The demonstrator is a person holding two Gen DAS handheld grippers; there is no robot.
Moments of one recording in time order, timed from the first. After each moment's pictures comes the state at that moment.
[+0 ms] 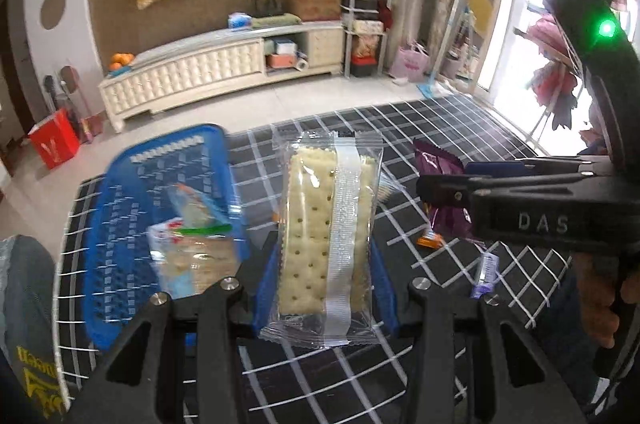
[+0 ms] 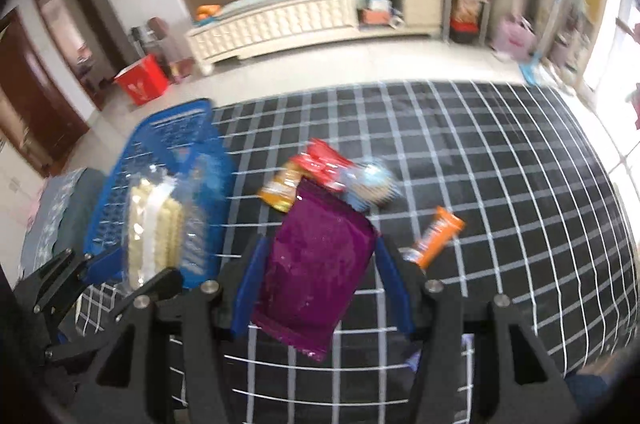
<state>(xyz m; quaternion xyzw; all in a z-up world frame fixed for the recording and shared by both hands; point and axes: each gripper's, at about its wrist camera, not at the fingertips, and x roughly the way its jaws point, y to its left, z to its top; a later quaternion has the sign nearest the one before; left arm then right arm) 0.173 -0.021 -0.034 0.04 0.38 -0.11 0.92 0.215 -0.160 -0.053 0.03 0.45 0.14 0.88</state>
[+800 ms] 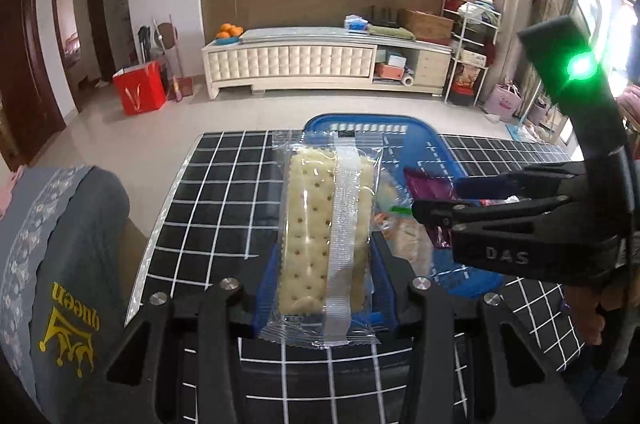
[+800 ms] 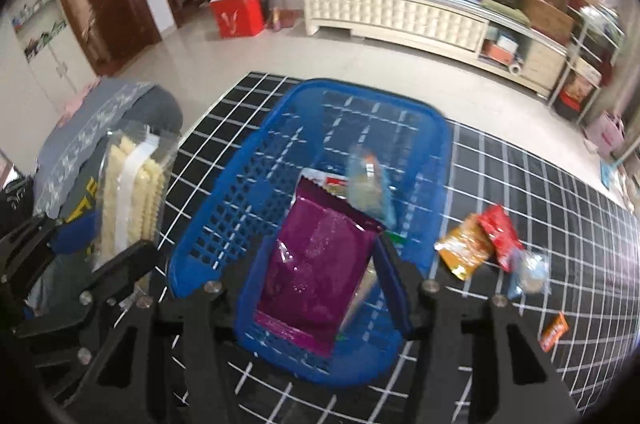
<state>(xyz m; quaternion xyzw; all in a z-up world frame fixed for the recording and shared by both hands) 0.147 0.168 -0.042 -0.04 0.37 0.03 0.93 0.227 0.050 -0.070 -0.11 0.45 0.28 0.84</state>
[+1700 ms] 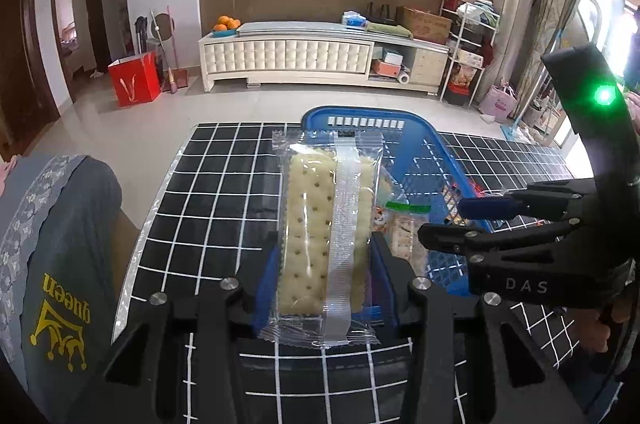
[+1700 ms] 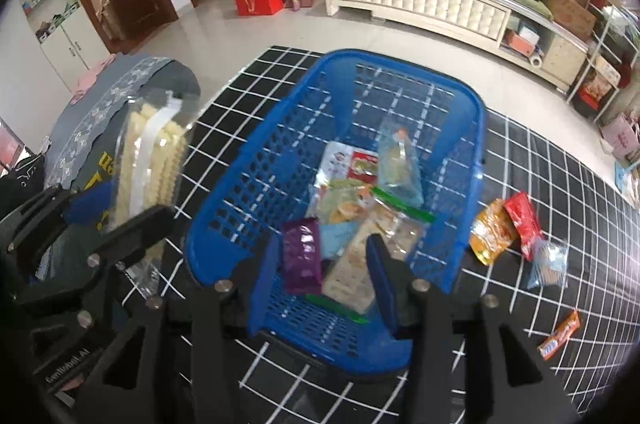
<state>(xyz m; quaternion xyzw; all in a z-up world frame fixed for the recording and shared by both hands) 0.146 0.163 -0.043 -0.05 0.38 0.02 0.92 0.221 0.051 -0.072 -0.12 0.48 0.30 0.82</state>
